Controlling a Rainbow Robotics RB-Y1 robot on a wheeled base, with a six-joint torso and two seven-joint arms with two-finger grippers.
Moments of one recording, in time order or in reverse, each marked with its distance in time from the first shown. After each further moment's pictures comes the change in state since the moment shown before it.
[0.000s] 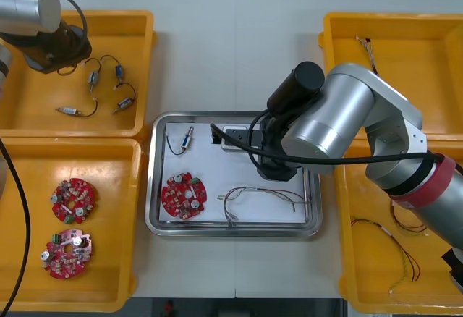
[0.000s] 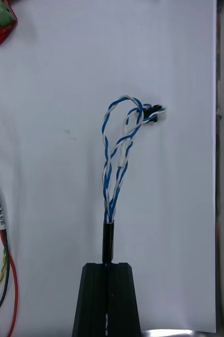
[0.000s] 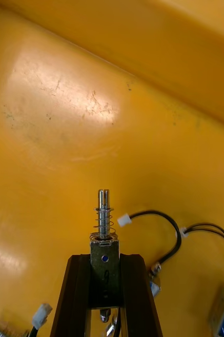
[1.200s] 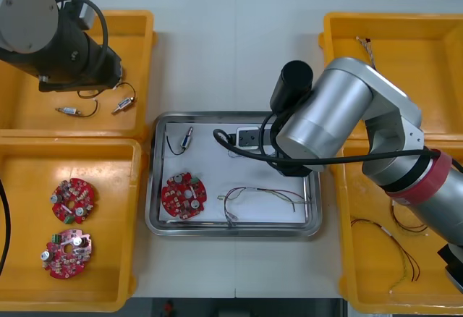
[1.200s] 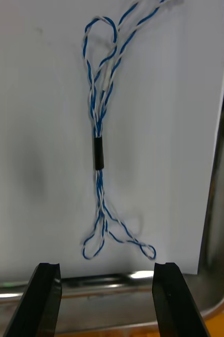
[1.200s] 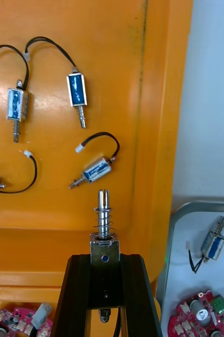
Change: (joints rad) right arm -0.020 0.013 -0.009 -0.007 0.130 0.180 0.049; left arm 0.256 0.007 -0.027 -0.894 0.231 0.576 -0.064
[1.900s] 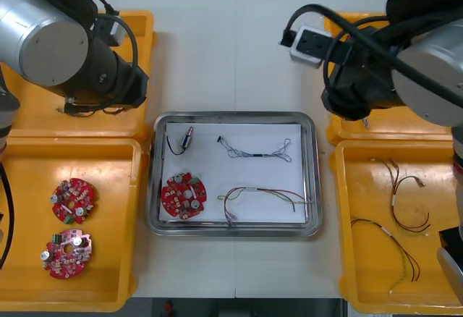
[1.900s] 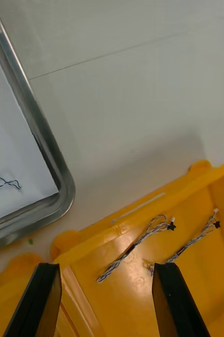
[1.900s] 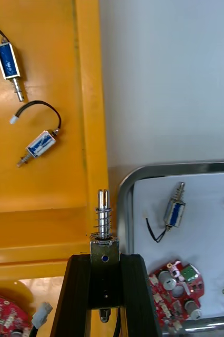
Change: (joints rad) right arm 0.063 0.060 -0.505 -0.386 0.055 0.205 -0.016; left arm 0.023 -0.006 -0.125 -0.139 0.039 0.019 0.107
